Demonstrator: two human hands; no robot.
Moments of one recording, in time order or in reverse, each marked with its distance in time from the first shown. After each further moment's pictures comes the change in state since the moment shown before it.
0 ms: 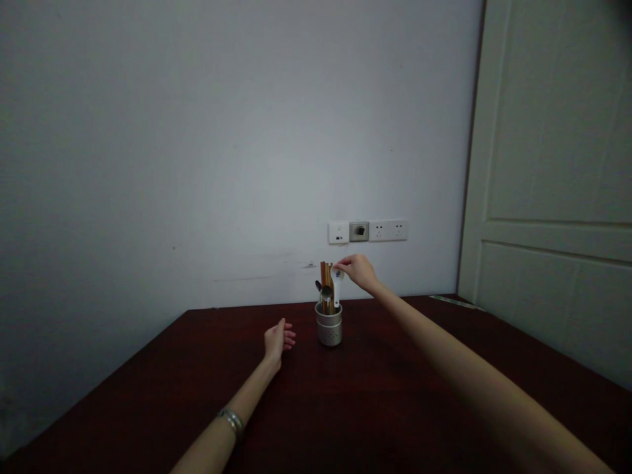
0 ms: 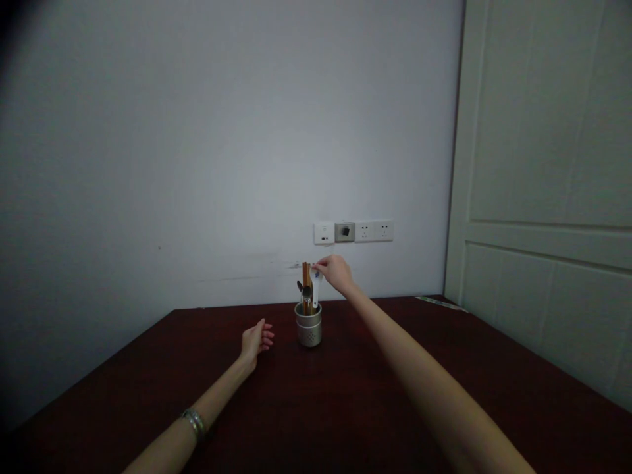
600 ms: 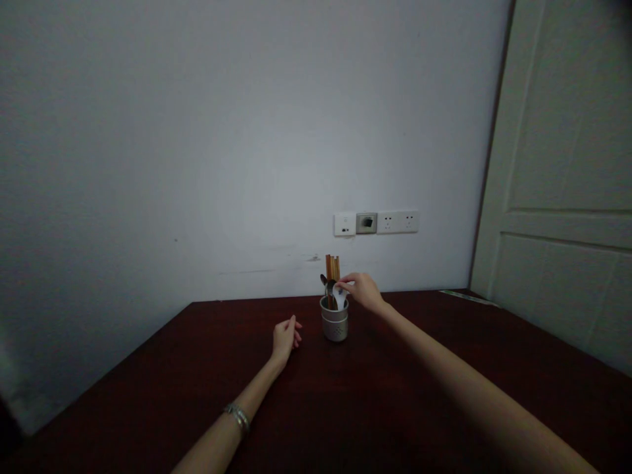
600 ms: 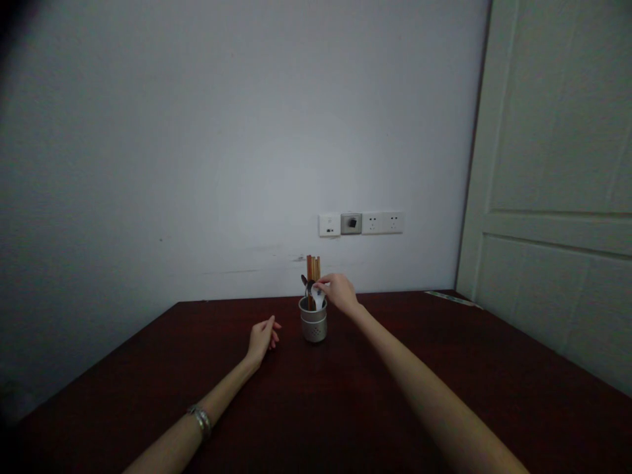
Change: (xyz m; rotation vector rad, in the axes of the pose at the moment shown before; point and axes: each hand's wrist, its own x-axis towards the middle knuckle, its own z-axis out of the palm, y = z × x) left_hand 0.008 -0.019 0.003 0.288 -0.104 0.209; right_hand -0.043 0.018 0.045 0.042 -0.104 -0.033
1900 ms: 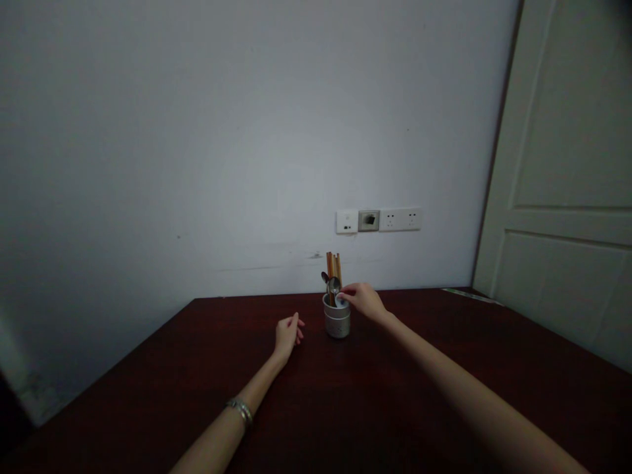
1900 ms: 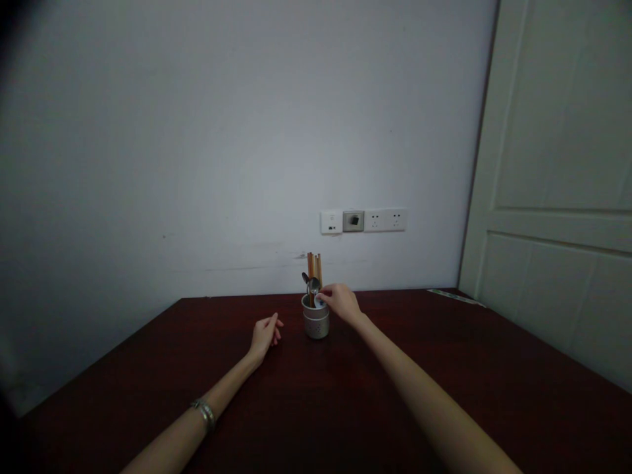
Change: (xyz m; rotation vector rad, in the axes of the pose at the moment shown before) left_hand 0.000 0.001 0.000 0.023 -0.003 -0.010; right_hand -0.023 0.003 0.014 0.004 -0.136 0.030
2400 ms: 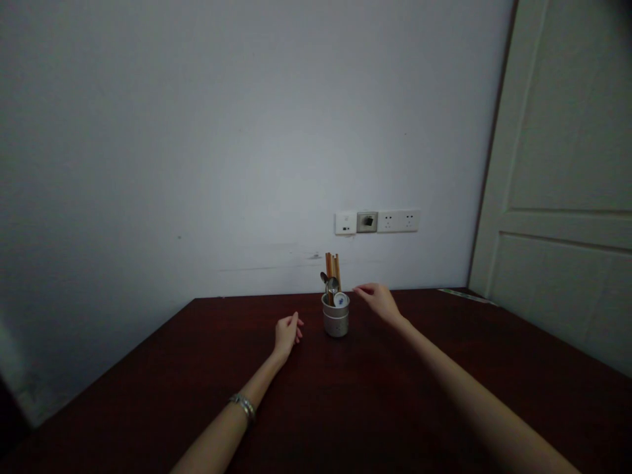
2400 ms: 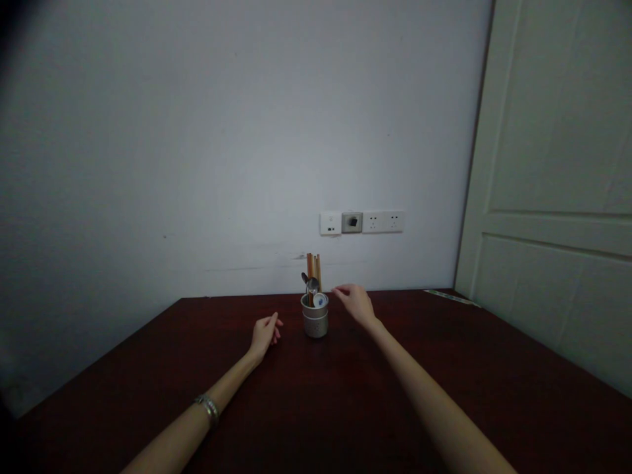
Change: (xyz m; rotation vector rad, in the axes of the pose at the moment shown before) left_hand 0.000 -0.001 0.000 0.015 -0.004 0.017; right_hand -0.013 0.036 -0.009 0.124 0.152 0.104
